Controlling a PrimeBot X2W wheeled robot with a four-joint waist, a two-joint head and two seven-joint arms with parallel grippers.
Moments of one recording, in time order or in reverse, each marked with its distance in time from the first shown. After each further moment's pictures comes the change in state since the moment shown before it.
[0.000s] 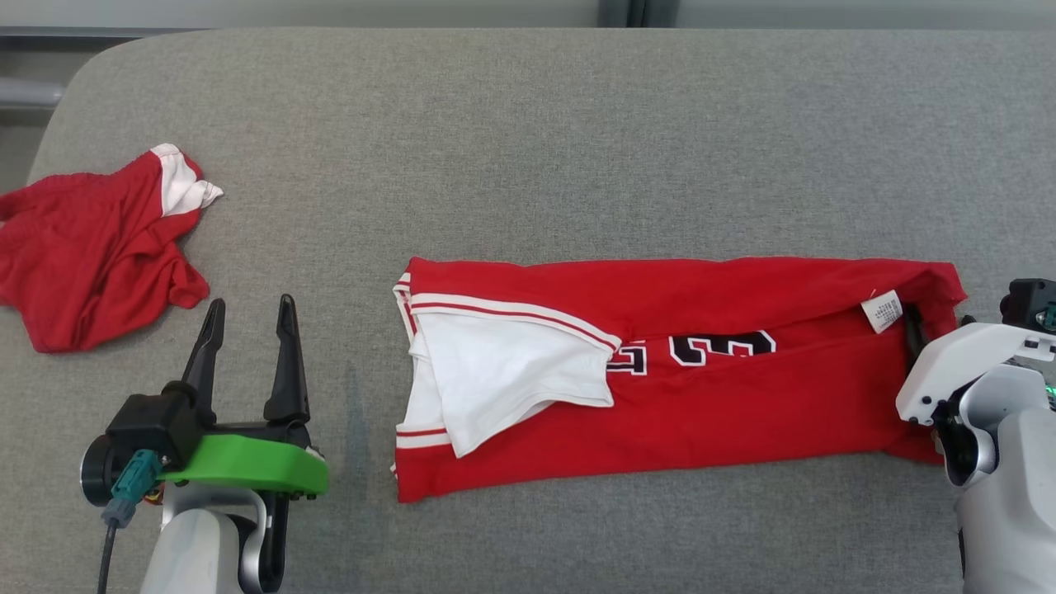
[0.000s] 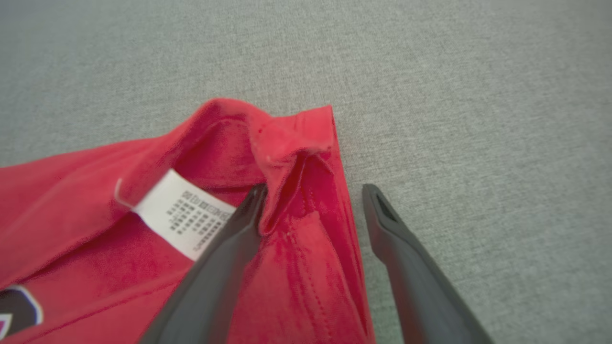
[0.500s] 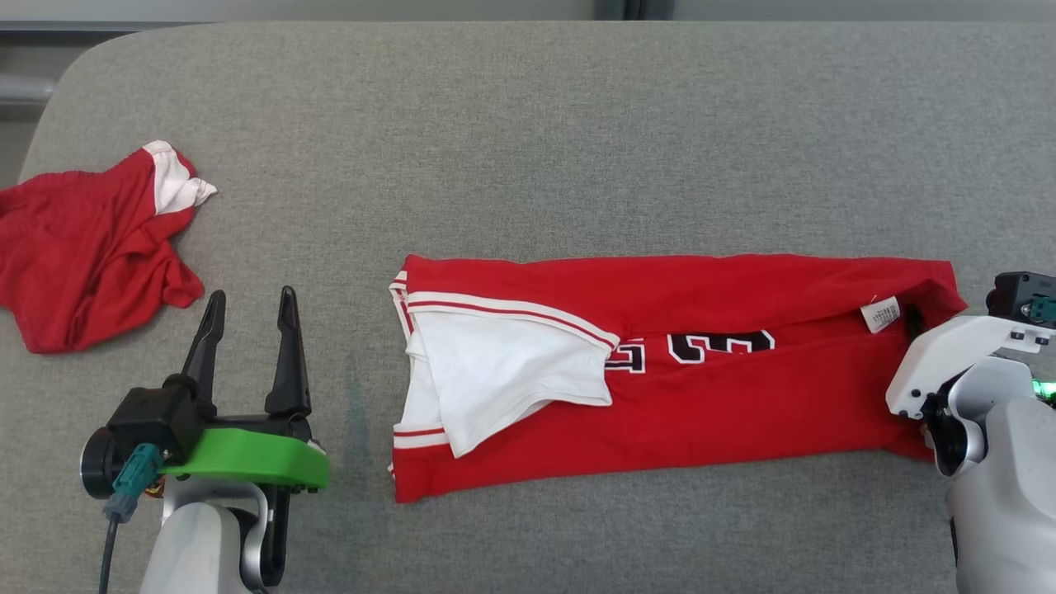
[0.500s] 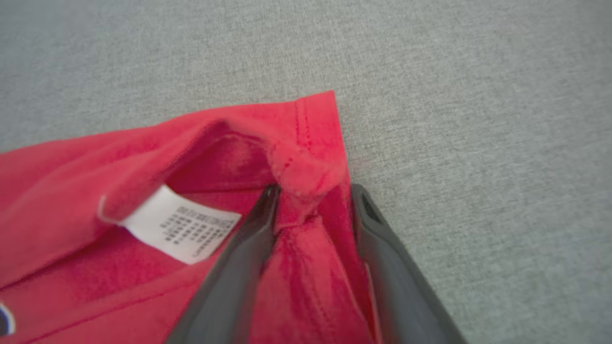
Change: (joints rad) left arm -0.015 -0.009 0.007 -0.003 0.019 -0.006 0.000; right arm -0.043 -0.001 0.019 0.095 0.002 -0.001 0.010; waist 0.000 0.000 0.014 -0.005
